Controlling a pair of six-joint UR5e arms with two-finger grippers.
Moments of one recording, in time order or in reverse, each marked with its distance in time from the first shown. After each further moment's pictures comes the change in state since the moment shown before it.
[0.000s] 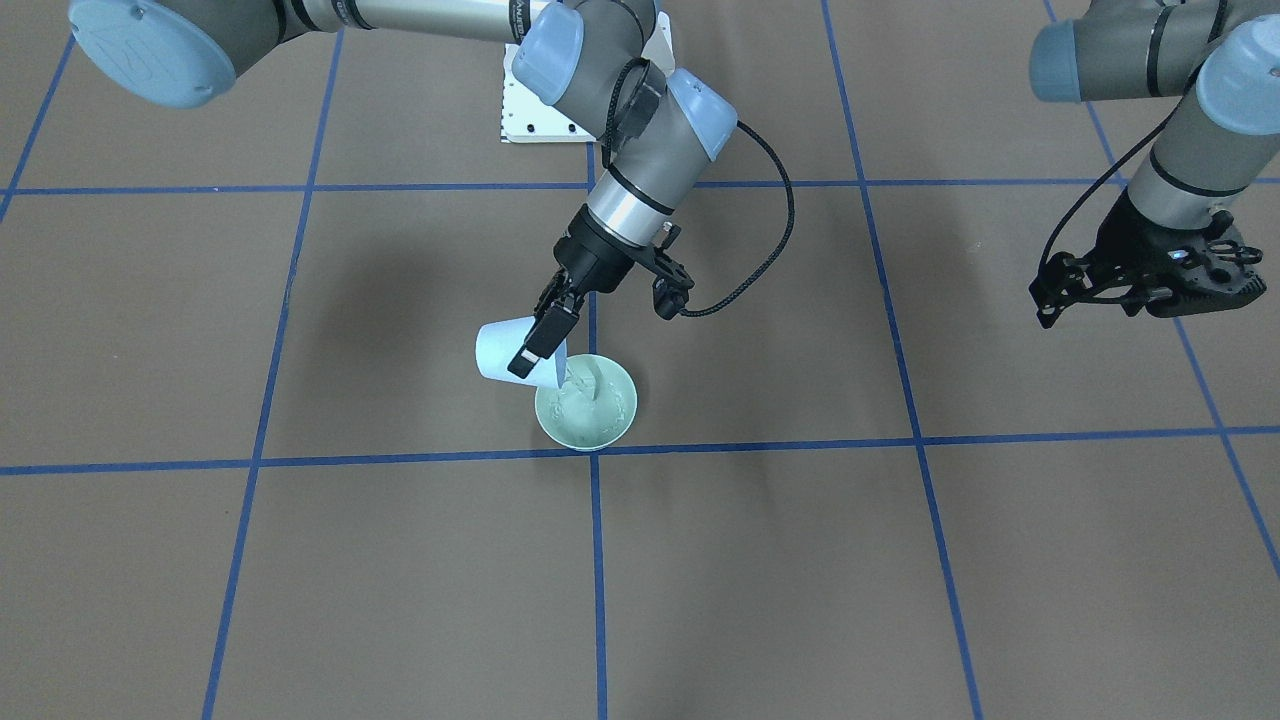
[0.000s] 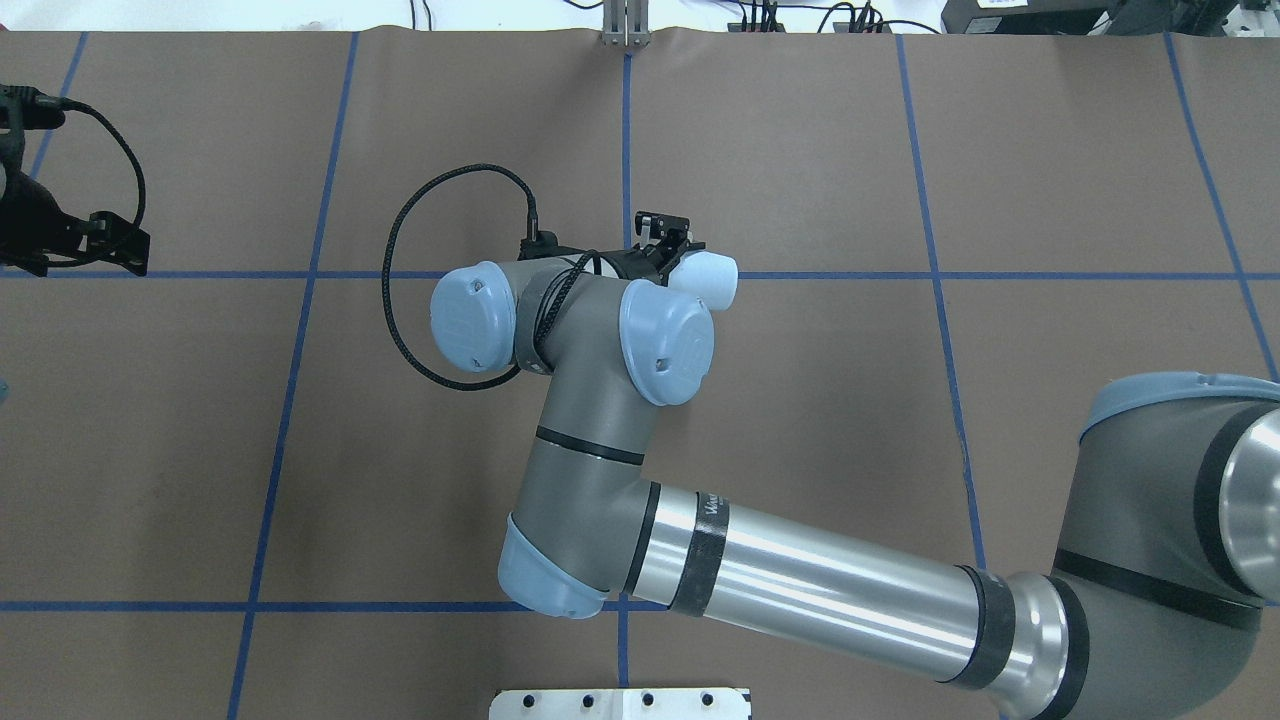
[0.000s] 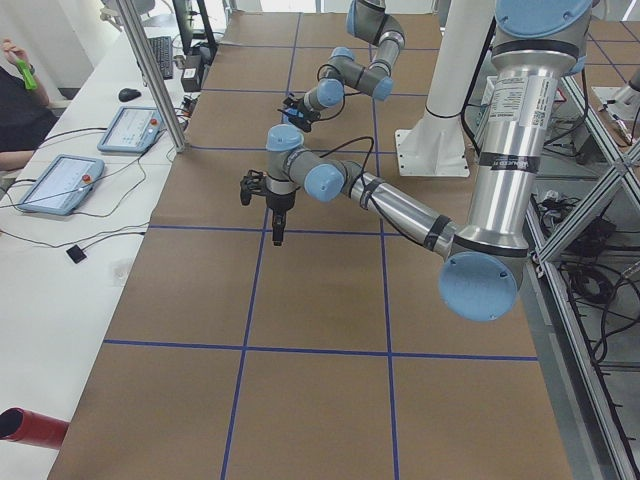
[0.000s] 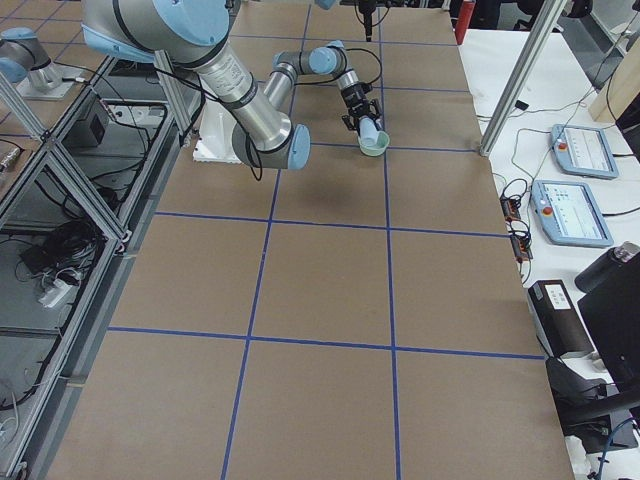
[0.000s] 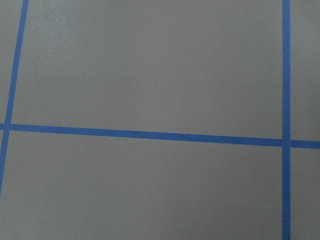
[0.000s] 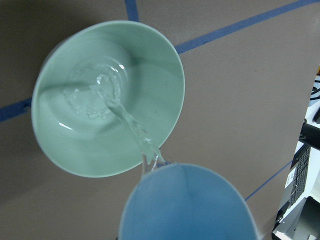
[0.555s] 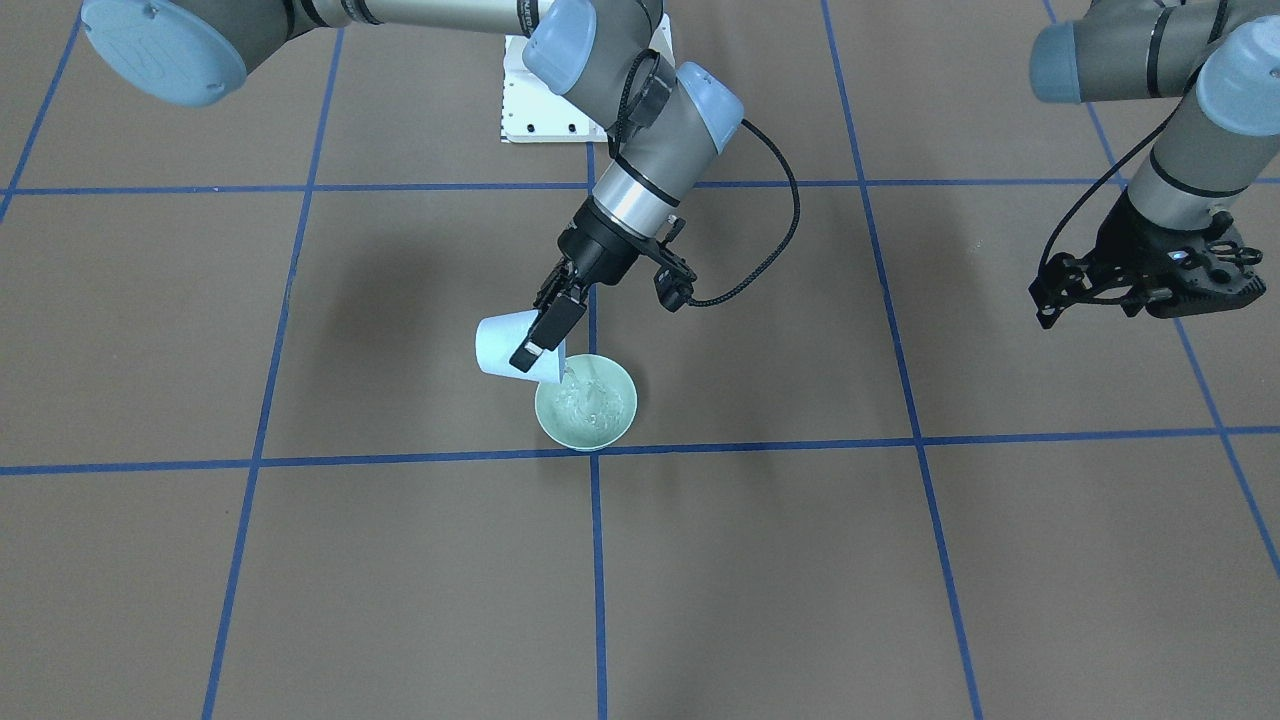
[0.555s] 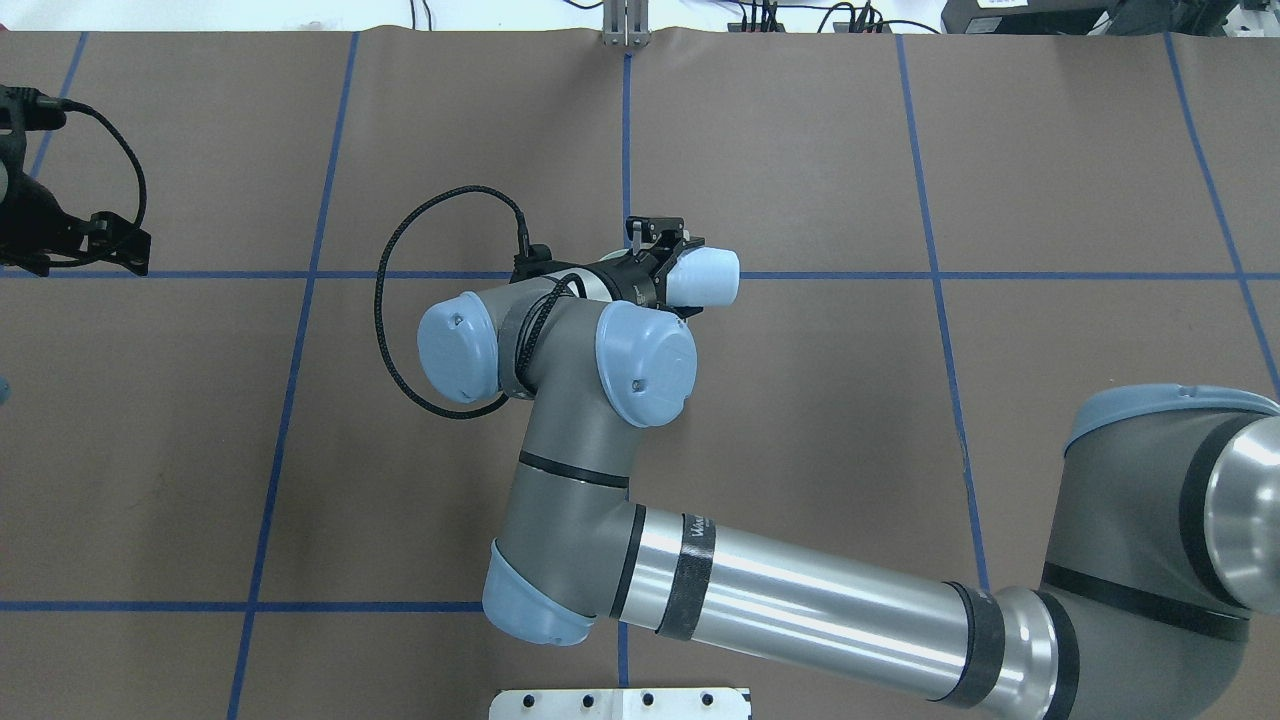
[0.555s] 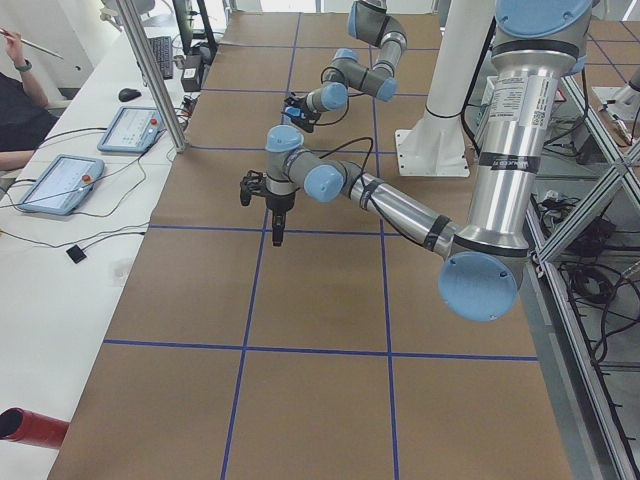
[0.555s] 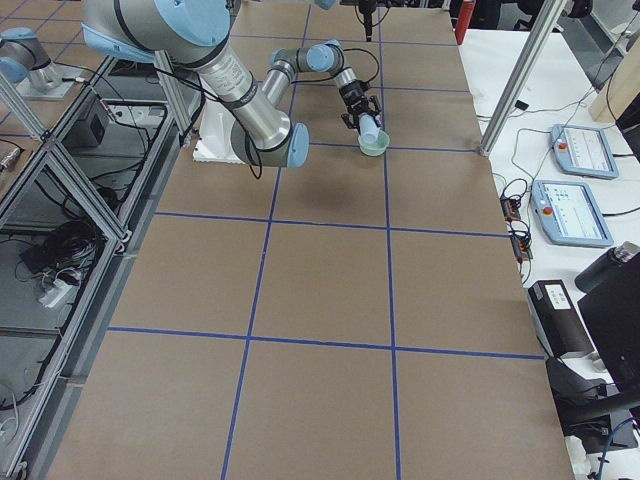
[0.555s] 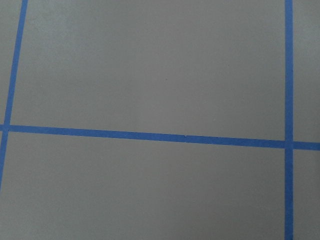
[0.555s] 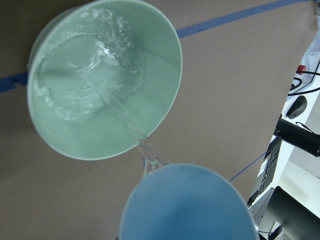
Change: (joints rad) left arm 0.000 0.000 0.000 -0.001 -0.001 0.000; right arm -0.013 0.011 0.005 -0.033 -0.042 0.005
